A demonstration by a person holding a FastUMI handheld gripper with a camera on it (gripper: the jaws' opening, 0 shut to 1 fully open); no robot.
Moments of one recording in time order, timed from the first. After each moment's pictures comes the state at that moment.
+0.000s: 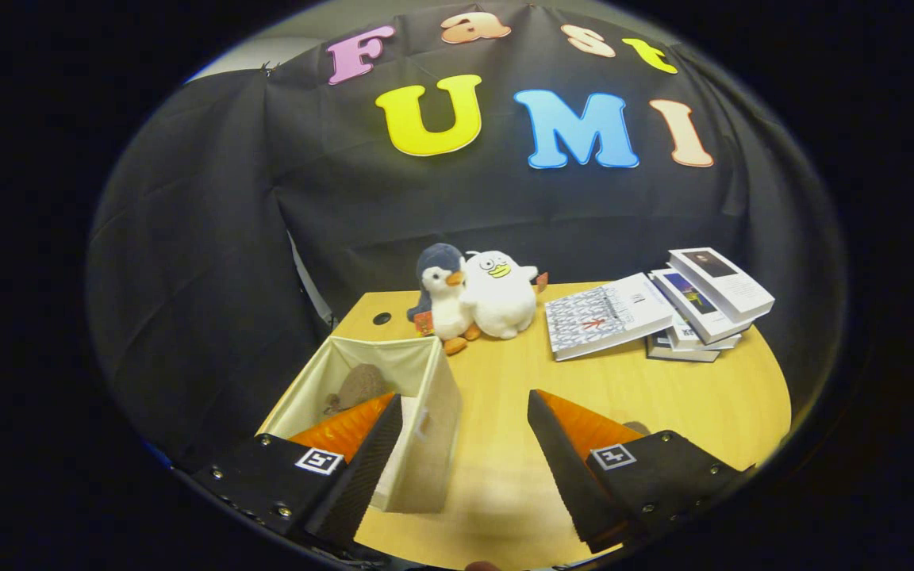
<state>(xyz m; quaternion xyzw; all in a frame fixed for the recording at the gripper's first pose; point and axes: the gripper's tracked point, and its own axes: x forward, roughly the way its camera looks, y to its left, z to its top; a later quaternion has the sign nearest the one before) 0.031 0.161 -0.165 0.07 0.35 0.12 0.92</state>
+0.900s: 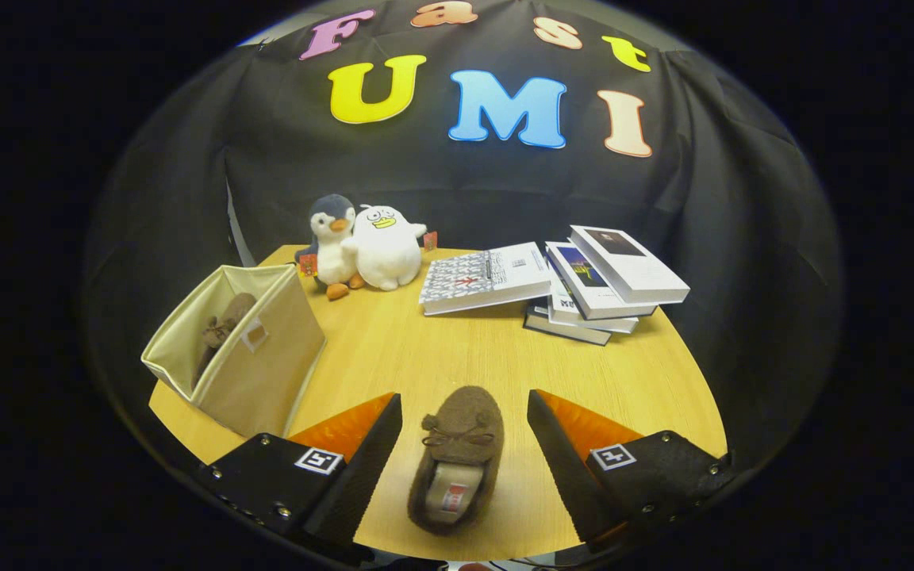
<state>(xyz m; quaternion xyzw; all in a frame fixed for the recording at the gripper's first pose) -0.011 -0.005 -0.240 -0.02 0.40 0.04 0.91</state>
